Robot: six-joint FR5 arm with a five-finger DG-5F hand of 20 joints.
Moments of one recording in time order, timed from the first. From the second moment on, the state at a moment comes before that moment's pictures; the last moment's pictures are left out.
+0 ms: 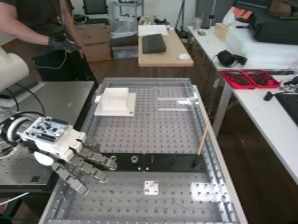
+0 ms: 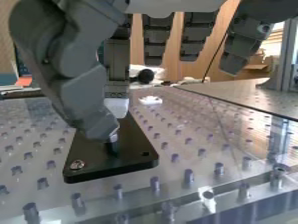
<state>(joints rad) 1.30 -1.80 -2.37 -2.27 -1.55 -0.73</state>
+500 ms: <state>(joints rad) 1.31 -1.81 -2.38 -2.25 -1.54 -0.74</state>
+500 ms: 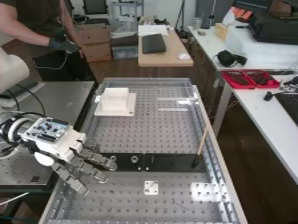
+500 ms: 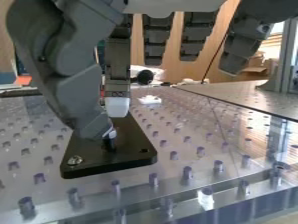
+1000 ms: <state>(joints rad) 1.31 -1.82 -2.38 -2.23 -1.55 -0.78</state>
